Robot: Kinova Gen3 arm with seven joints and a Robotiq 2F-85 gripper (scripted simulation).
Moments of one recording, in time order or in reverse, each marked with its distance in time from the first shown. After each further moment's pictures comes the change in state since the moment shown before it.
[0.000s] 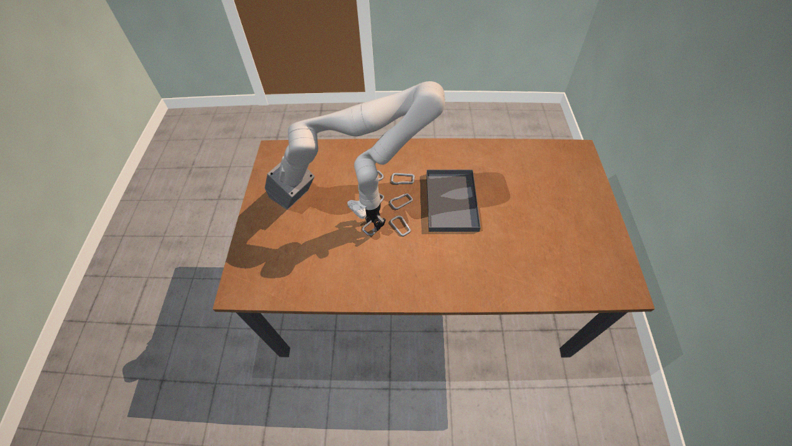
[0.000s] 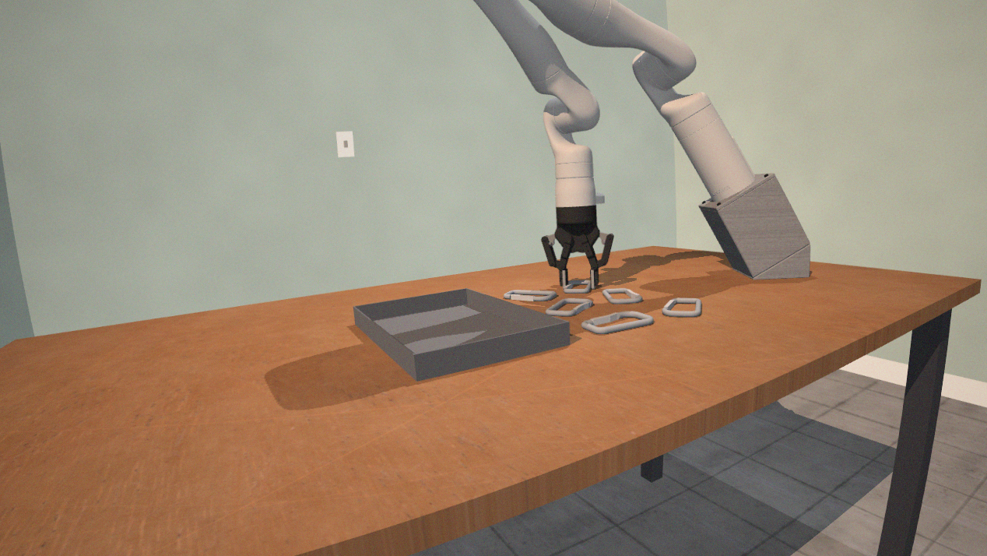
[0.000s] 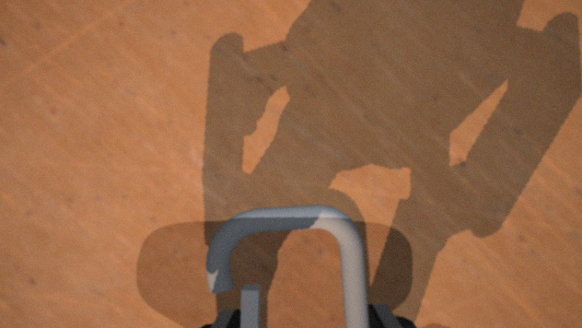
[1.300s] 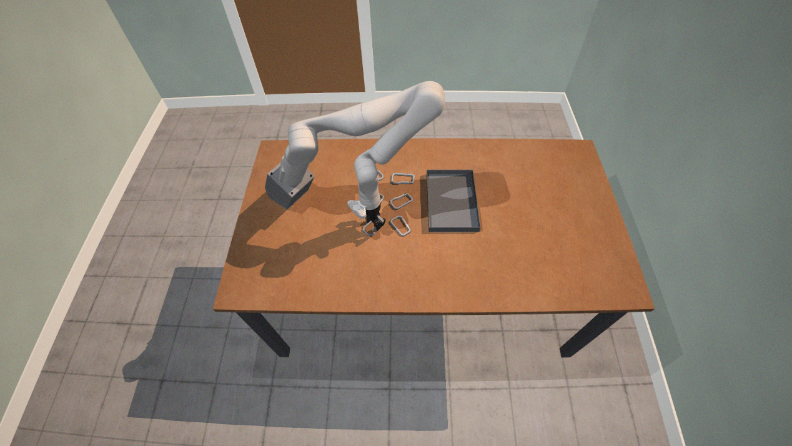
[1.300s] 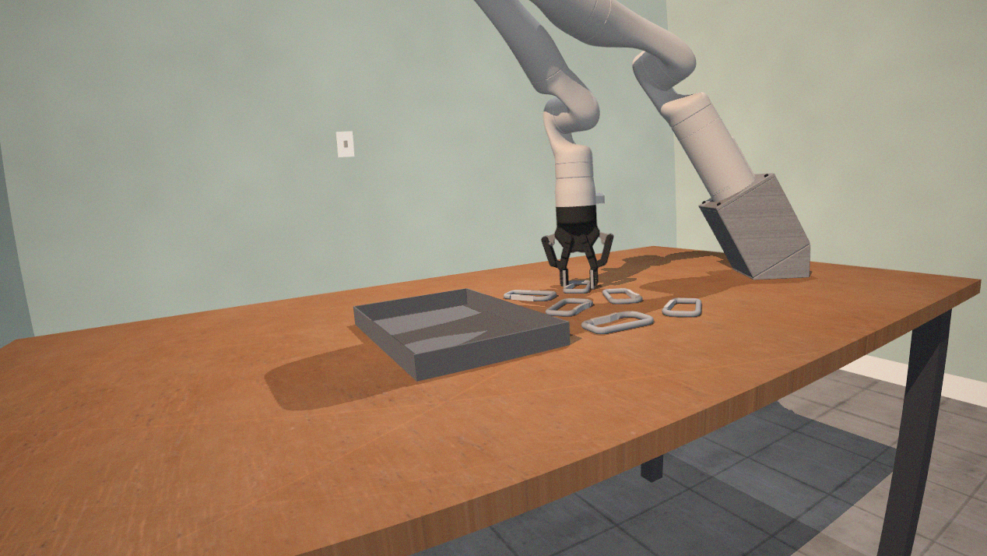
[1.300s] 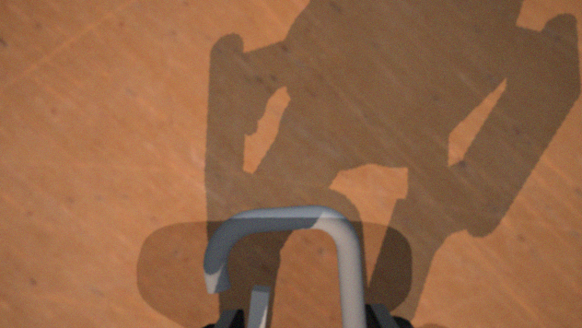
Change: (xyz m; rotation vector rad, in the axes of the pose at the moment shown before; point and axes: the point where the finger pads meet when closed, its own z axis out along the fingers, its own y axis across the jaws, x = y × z) arm 0.000 0.000 0.000 0.000 0.000 0.001
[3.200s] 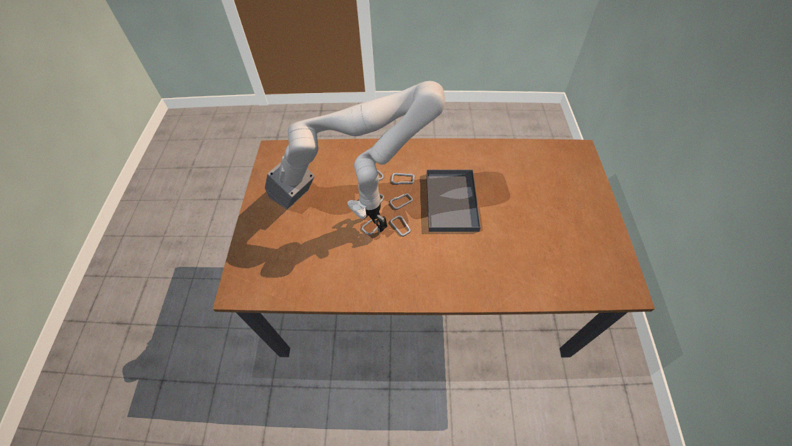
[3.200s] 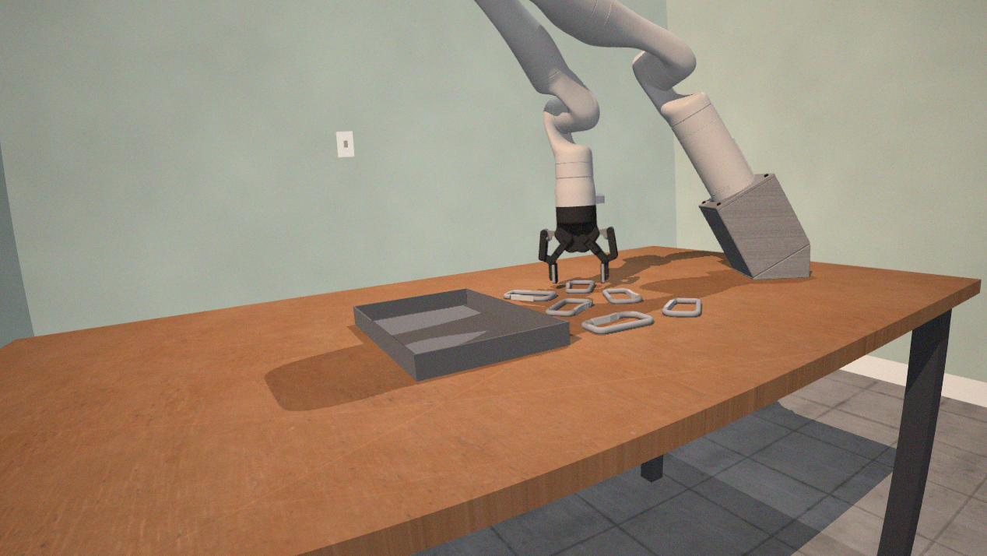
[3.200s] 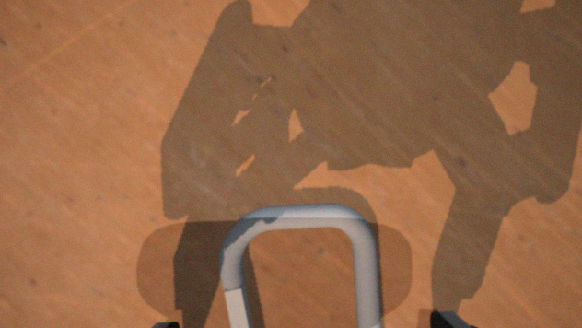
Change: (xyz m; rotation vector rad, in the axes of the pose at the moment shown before) arm 0.000 0.000 0.000 0.000 0.000 0.000
